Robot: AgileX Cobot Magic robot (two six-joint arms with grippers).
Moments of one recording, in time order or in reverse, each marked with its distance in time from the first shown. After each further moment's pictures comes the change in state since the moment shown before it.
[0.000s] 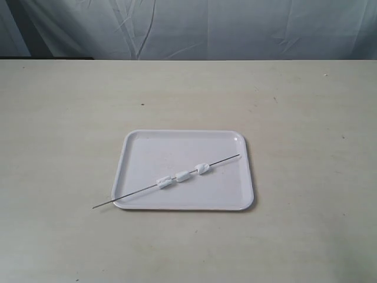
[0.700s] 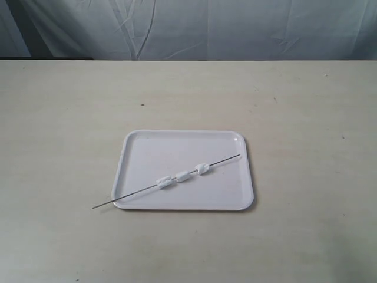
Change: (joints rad) left arm 0.000 0.626 -0.284 0.738 0.223 -0.807; right arm 0.000 0.000 0.000 0.000 0.001 0.000
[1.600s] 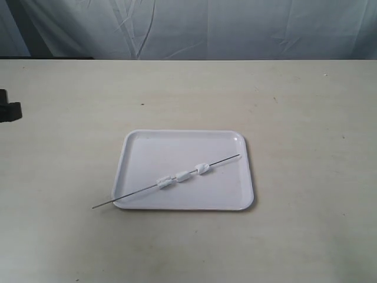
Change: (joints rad) left arm 0.000 0.412 -0.008 0.742 0.146 -0.755; right arm 0.000 0.000 0.000 0.000 0.000 0.002
